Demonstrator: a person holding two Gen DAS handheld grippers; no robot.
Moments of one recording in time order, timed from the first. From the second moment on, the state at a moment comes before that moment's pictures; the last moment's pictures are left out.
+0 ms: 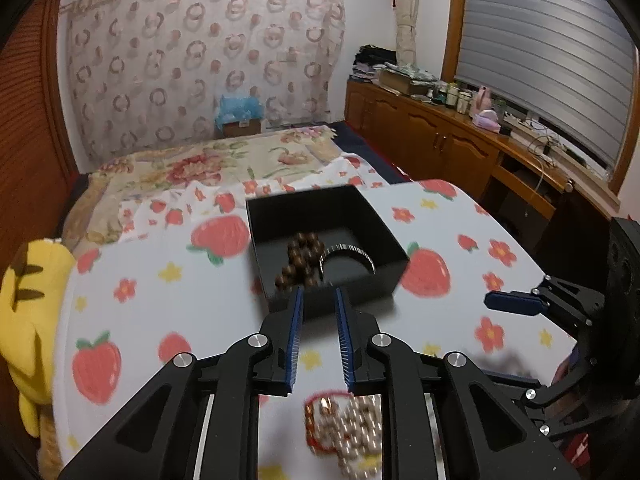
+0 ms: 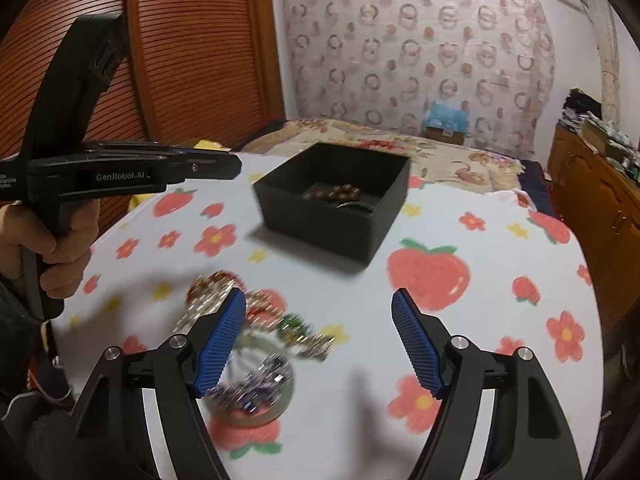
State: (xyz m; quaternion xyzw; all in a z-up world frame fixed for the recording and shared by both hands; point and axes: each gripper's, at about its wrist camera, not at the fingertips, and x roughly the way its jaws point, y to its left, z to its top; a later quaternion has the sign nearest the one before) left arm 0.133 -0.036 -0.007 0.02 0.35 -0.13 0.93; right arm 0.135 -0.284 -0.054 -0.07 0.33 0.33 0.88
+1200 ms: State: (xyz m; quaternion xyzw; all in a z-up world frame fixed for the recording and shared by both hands) left arm 0.052 -0.017 -0.057 0.00 0.38 -0.14 0.91; right arm 0.104 -0.248 -0.091 -0.12 0.40 0.34 0.84
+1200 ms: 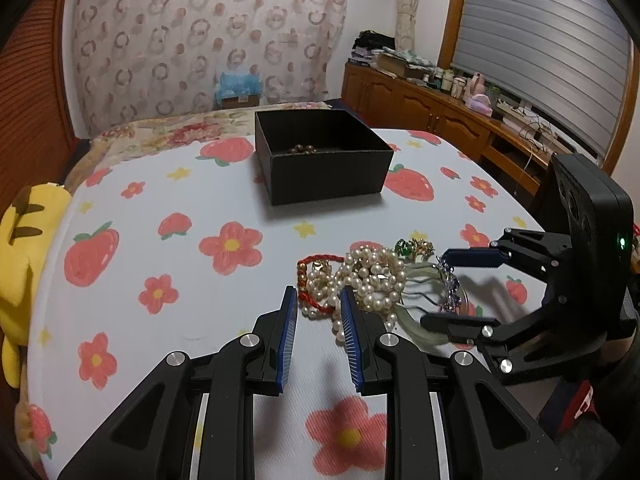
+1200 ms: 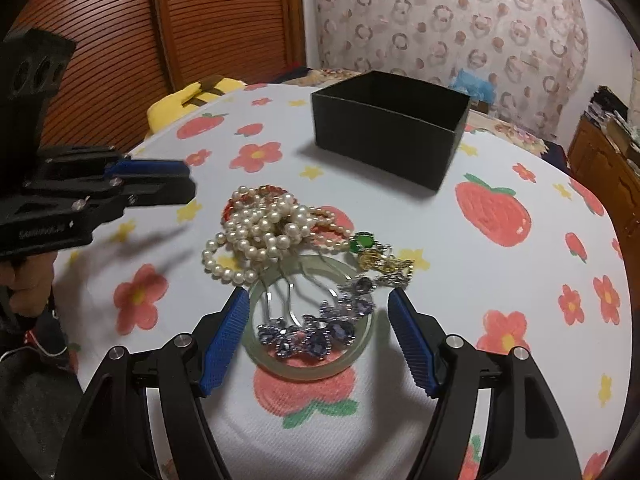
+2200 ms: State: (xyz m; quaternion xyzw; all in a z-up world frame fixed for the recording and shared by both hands) left arm 0.049 -0.030 -0.076 0.01 0.41 -0.15 0.90; right arm 0.109 -0.269 -0.072 -0.09 0.38 0.35 0.85
